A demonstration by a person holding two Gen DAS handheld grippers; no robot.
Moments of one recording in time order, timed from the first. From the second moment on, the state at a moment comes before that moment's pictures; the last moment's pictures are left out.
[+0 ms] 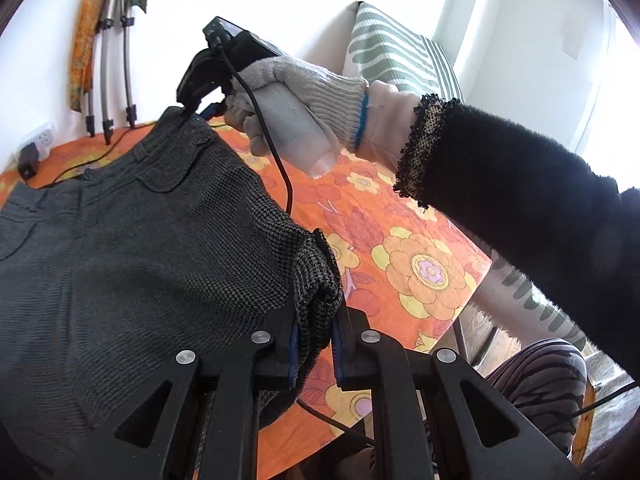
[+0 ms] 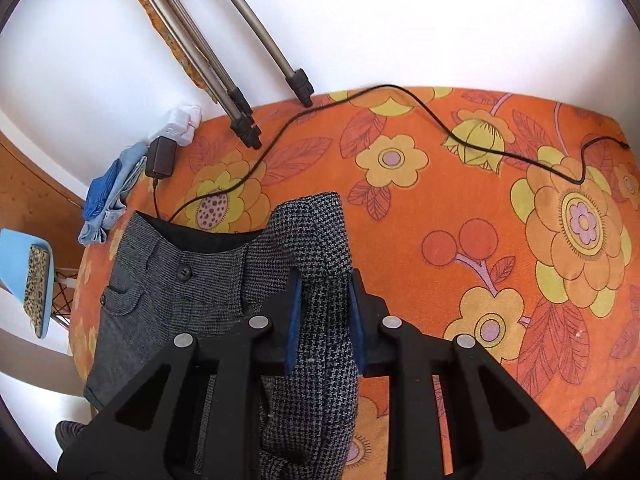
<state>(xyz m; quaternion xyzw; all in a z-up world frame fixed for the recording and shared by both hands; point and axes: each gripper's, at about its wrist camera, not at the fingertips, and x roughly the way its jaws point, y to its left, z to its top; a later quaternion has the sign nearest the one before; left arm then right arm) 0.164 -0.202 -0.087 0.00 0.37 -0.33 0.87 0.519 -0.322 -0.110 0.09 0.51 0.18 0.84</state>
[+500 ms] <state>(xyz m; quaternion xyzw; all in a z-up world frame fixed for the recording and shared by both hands) 0.144 -0.095 -0.067 -0.04 0.35 -0.24 0.90 0.506 -0.238 -0.051 0.04 0.49 0.16 0.86</state>
